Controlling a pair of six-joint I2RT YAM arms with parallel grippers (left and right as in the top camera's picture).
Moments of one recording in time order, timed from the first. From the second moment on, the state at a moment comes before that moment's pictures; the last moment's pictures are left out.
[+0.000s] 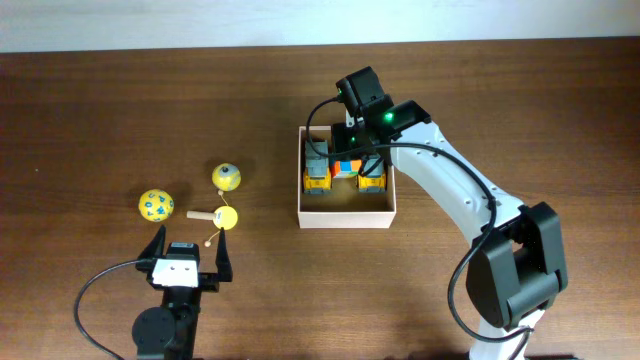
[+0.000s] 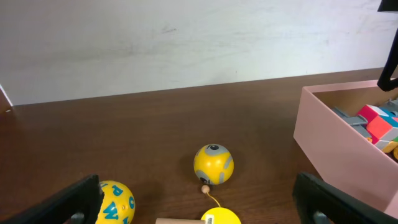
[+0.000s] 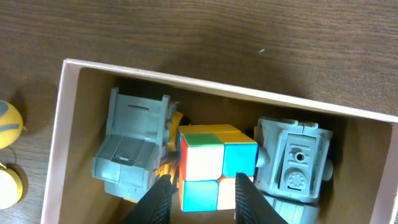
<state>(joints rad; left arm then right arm) -0.01 0.01 0.01 -0.08 0.03 0.08 0.46 1.96 1.62 -0.77 -0.02 0.34</state>
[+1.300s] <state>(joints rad) -0.01 0.01 0.01 -0.08 0.03 0.08 0.49 2.04 1.60 -0.73 -0.01 0.37</state>
